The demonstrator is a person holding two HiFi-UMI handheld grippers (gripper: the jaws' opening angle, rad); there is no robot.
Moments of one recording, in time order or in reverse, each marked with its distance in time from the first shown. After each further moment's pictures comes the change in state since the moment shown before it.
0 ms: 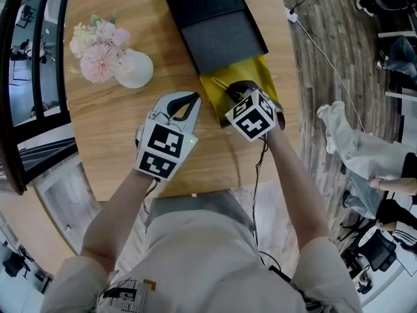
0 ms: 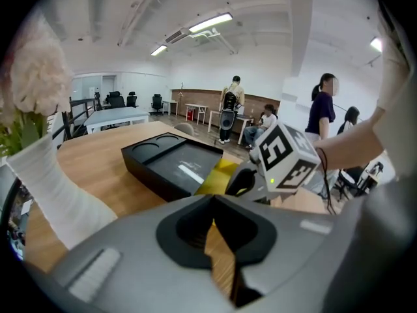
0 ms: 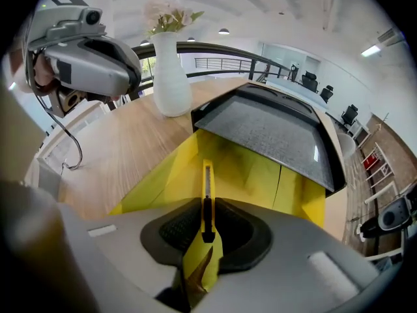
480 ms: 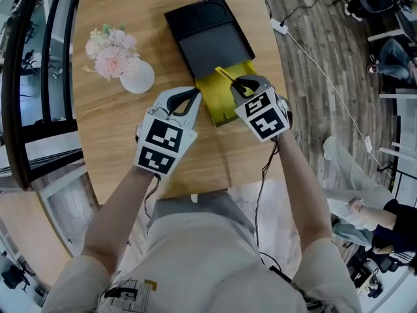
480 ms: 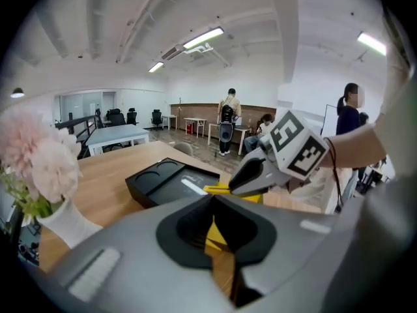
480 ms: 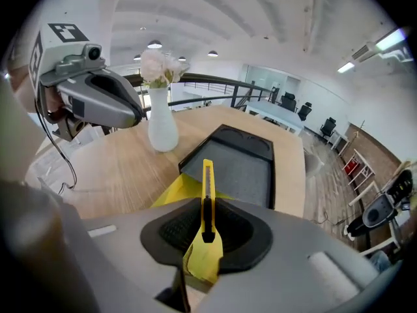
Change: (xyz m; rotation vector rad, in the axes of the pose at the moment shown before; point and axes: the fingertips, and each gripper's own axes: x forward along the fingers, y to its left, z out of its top) left arm -0.039 -0.017 0.057 0.058 -0.107 0.026; right arm -0.101 -0.030 0.034 0.058 -0.155 -0.139
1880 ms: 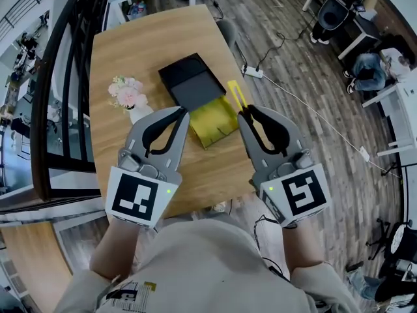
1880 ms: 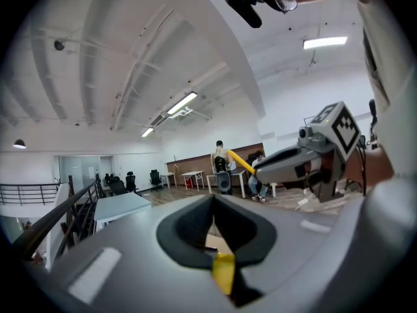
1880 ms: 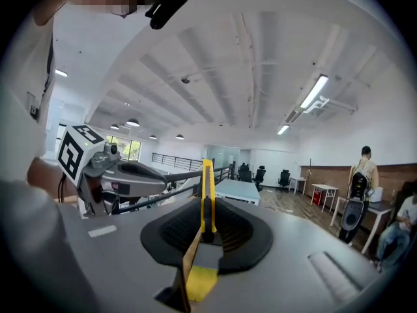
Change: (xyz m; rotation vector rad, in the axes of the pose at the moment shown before) left arm -0.219 -0.094 0.189 0.221 -0.453 0.057; right arm -0.370 0.051 0.128 0.225 -0.712 -0.316
